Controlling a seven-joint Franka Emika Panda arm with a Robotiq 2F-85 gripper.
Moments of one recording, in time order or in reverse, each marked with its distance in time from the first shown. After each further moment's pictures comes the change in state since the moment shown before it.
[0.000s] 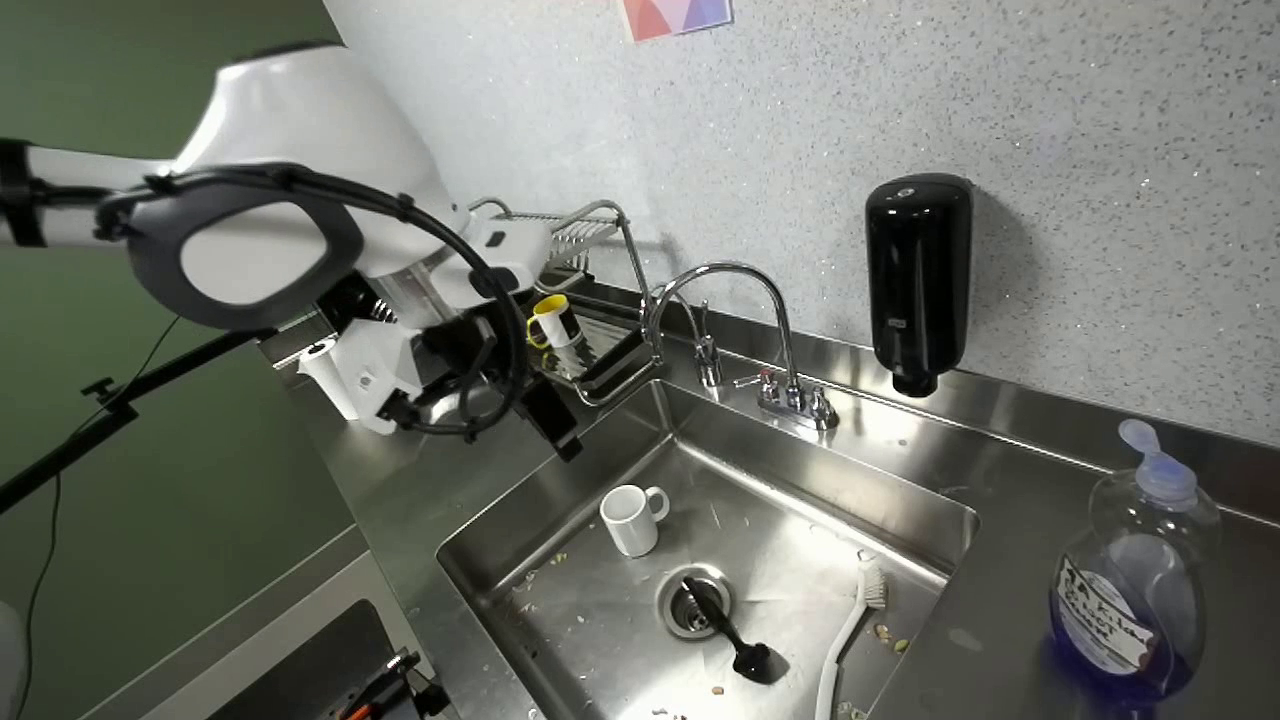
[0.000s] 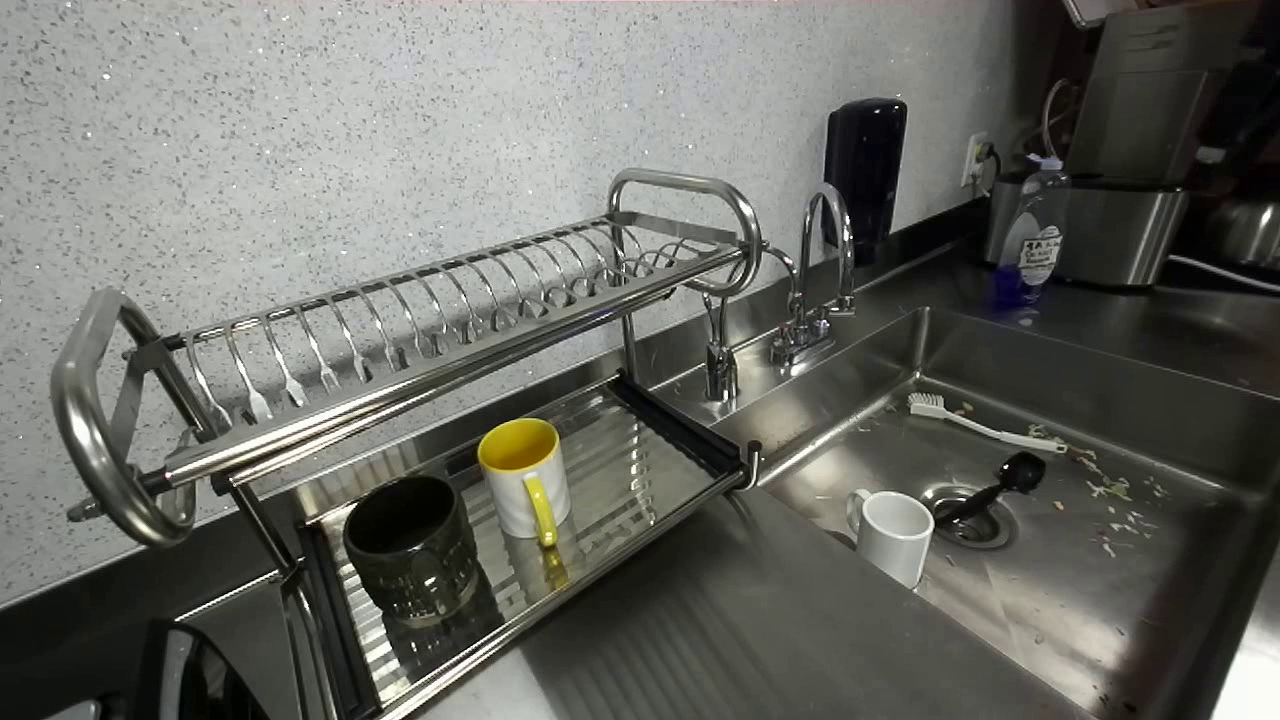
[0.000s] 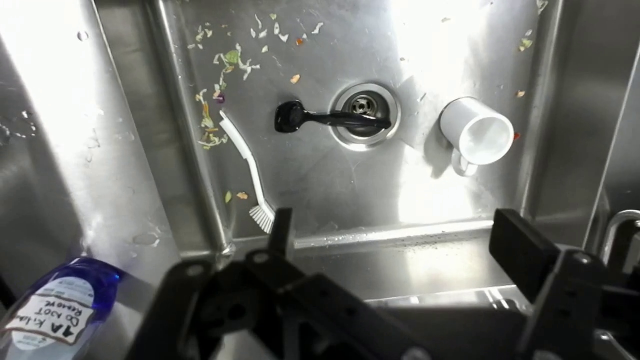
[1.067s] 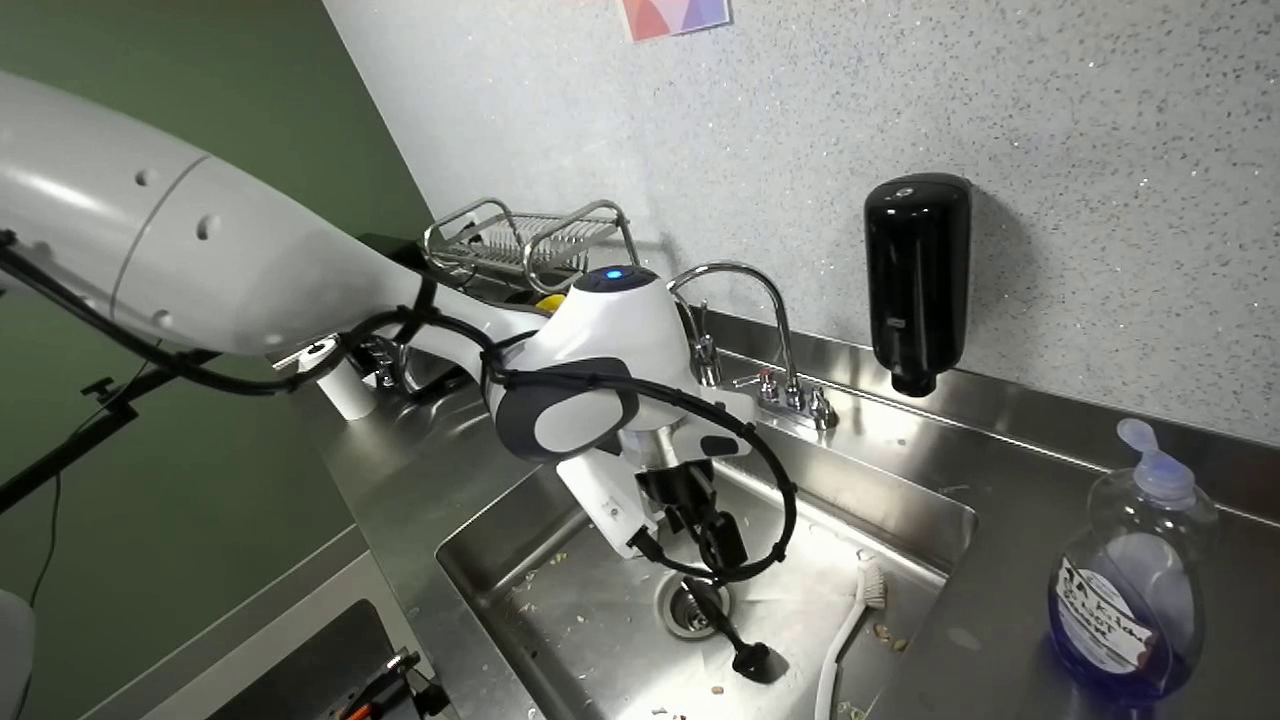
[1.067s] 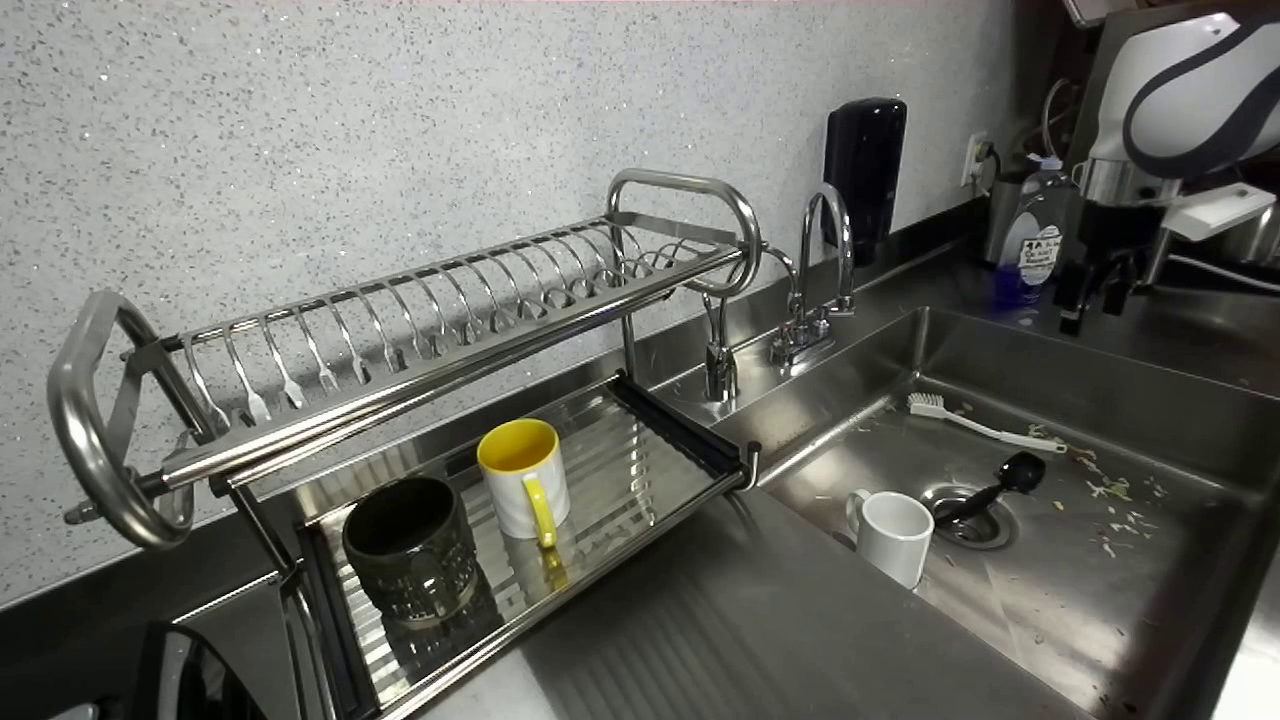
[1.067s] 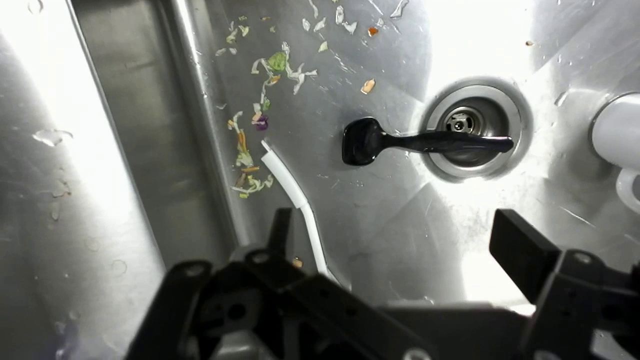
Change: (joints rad) arm -0.096 0.661 0.009 0.264 0.024 0.239 -0.014
